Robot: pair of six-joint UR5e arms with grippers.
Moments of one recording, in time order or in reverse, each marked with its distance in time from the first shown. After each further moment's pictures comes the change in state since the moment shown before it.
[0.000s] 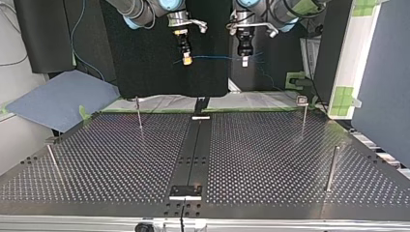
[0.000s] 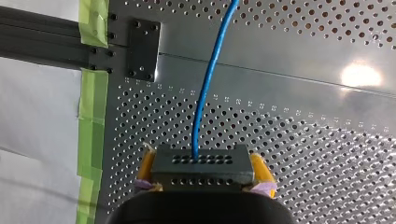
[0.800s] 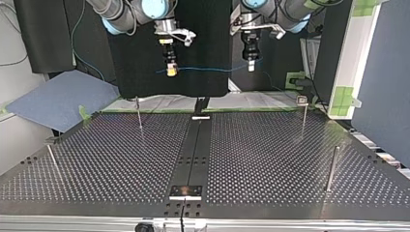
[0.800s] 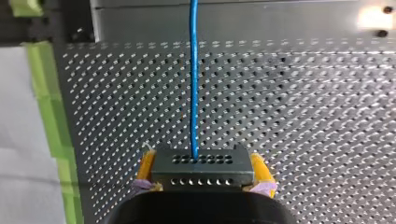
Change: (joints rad) left arm 0.042 0.200 0.004 -0.189 0.016 -0.112; right arm -0.089 -0.191 -0.011 0.191 0.000 0.190
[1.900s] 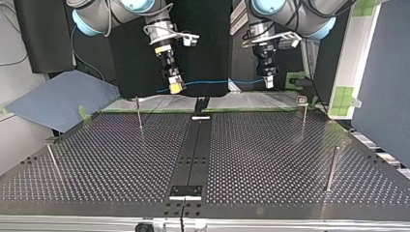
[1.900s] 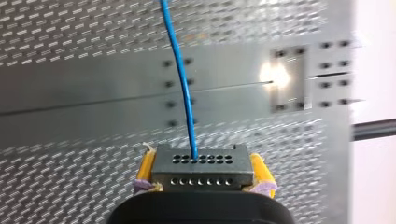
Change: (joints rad) left arm 0.088 0.291 0.103 -0.291 -0.060 -0.168; right arm 0.001 -0.275 -0.100 0.094 -0.200 0.000
